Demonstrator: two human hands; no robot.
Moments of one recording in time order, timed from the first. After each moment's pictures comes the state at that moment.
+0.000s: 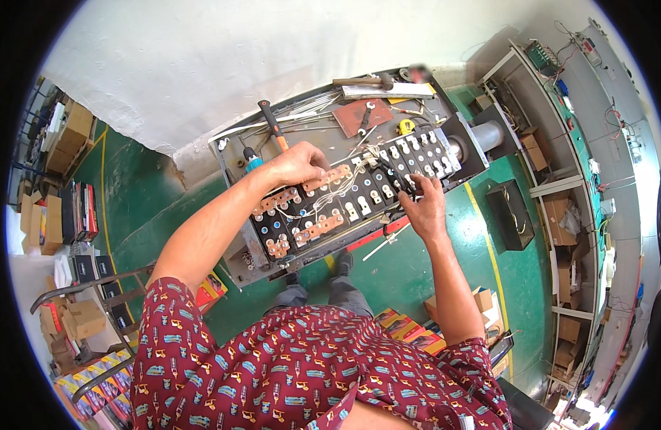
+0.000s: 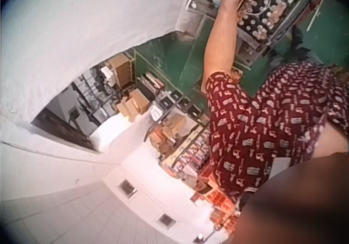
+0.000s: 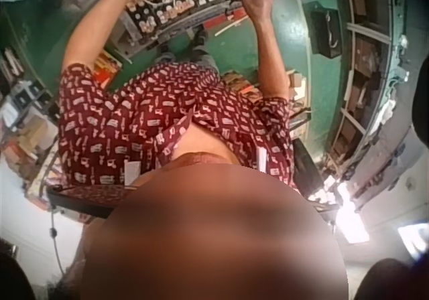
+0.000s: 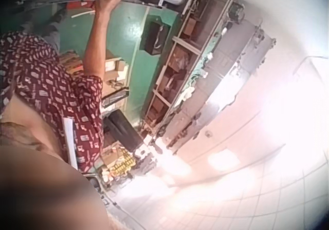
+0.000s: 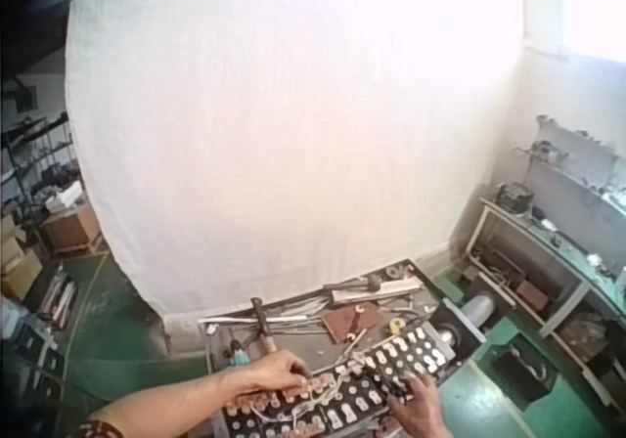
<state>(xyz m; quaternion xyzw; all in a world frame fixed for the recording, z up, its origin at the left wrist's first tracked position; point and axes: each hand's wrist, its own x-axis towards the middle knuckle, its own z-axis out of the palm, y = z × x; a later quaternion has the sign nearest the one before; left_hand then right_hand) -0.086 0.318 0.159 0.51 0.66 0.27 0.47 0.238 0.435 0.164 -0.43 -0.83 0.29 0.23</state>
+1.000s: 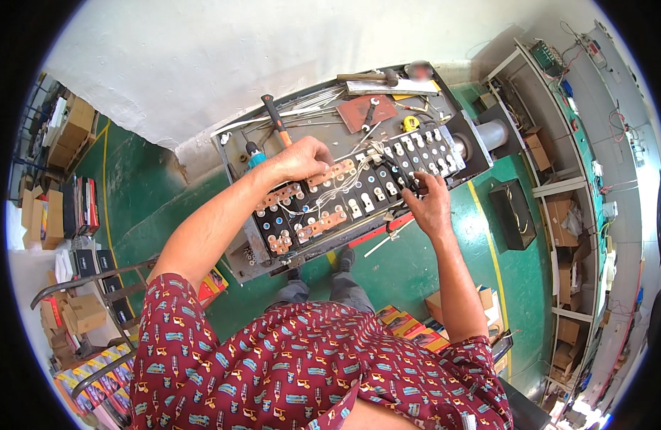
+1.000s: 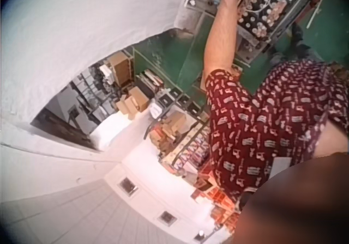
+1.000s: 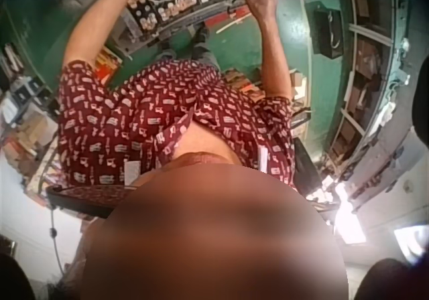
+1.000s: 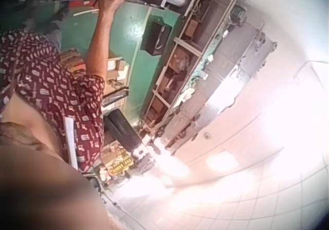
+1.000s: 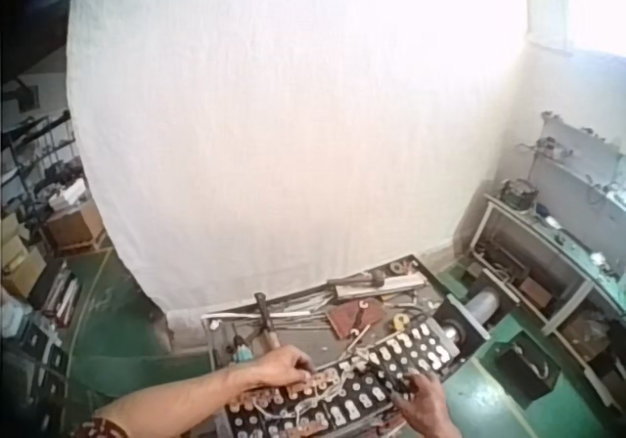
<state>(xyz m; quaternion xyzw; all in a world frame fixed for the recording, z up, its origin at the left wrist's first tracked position) -0.085 0.322 0.151 0.52 0.67 0.27 0.46 0.240 0.442 0.162 -0.42 -0.83 0.29 0.23</state>
